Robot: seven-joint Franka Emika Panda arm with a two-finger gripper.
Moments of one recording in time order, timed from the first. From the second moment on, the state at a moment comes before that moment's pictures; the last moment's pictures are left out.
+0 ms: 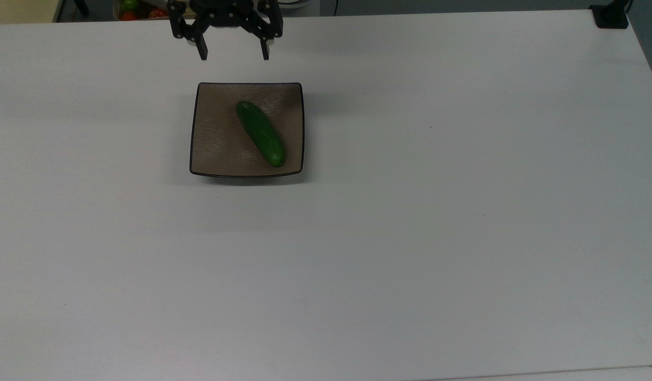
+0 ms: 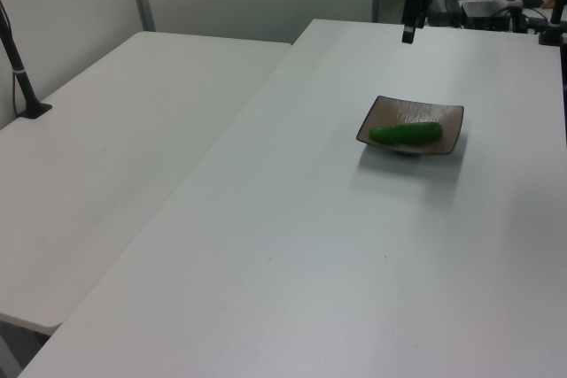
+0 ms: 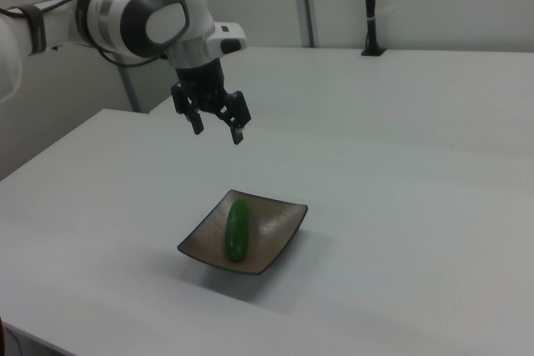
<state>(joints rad) 0.10 0.02 -0.11 -1.71 0.05 1.83 -0.07</state>
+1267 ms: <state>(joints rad) 0.11 0.02 -0.10 -1.69 0.05 1.80 -0.03</state>
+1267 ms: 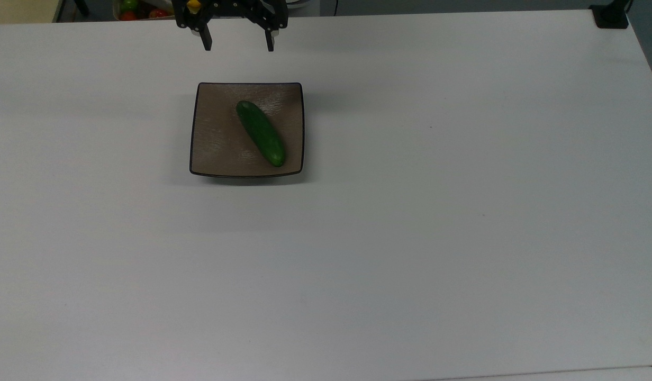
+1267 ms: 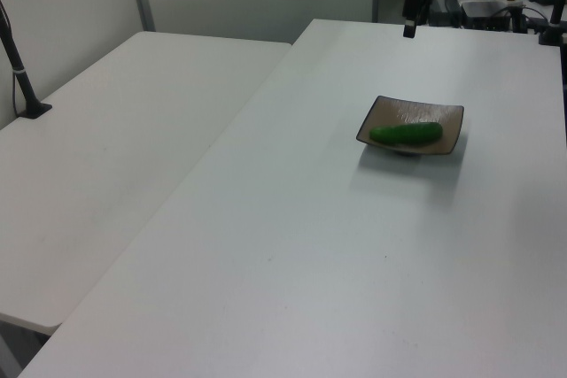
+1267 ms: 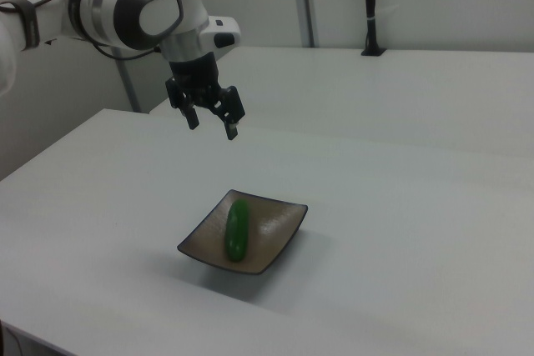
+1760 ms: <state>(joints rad) 0.10 0.02 -0.07 -1.69 -0.01 1.80 -0.03</state>
